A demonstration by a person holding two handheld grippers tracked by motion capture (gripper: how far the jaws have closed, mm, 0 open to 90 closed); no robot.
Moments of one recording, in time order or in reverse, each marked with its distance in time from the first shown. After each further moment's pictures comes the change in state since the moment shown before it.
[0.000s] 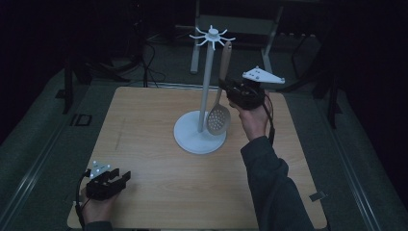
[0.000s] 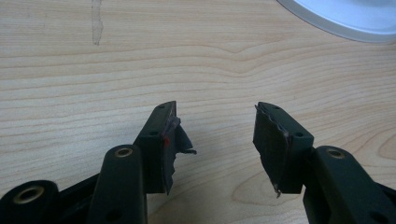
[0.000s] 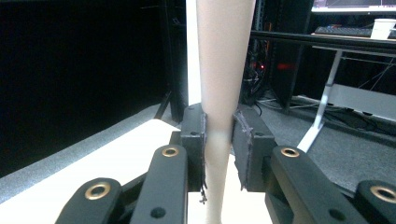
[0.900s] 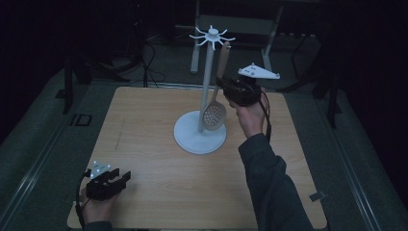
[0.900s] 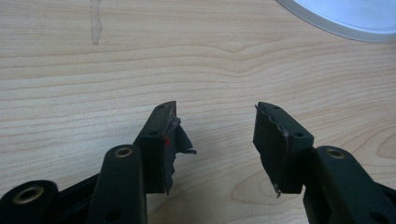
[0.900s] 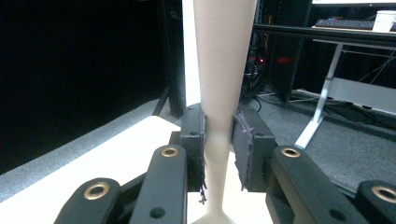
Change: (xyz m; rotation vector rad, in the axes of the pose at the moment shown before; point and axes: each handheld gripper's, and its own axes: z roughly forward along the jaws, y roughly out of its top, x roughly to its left) left arm 0.000 0.000 0.000 0.001 0.000 0.003; right arm 0.000 0.004 0.012 0.031 -0.008 0.006
